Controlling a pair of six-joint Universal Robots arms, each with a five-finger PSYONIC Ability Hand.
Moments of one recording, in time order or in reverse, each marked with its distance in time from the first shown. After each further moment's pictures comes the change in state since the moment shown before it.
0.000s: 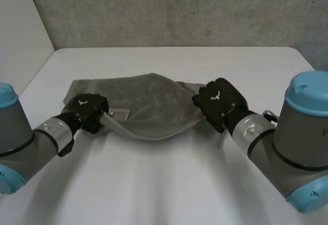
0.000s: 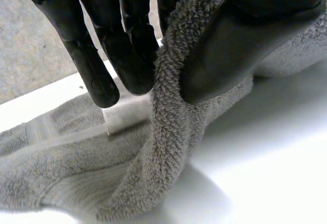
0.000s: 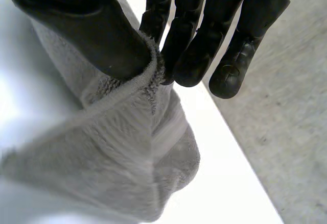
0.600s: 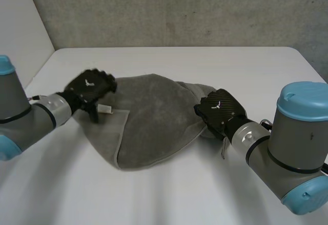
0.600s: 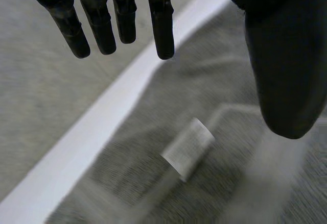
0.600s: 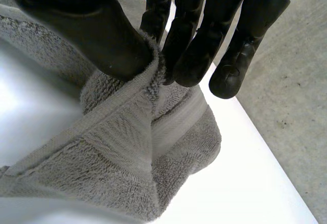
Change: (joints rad) left arm 0.024 -0.114 0.298 -0.164 0.149 0.386; right arm -0.015 0.056 0.022 -0.021 0.000 0.021; left_hand -0.937 -0.982 -0.980 -0.991 -1.007; right_hand 0.000 0.000 0.000 0.000 0.000
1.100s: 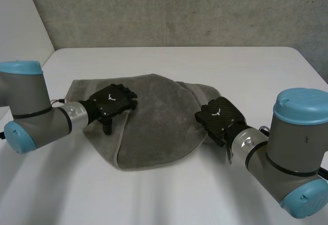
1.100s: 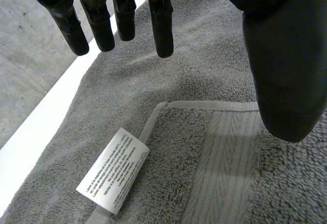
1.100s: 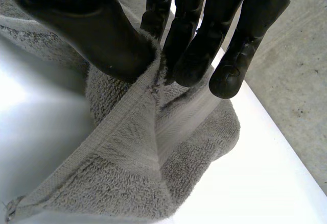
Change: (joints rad) left arm -0.052 -0.224 0.228 -0.194 0.128 0.199; right arm -0.007 0.030 0.022 -0.002 -0.003 0.011; left_hand -0.024 -0.025 -0.032 -0.027 -0.016; right_hand 0.000 0.000 0.000 0.000 0.000
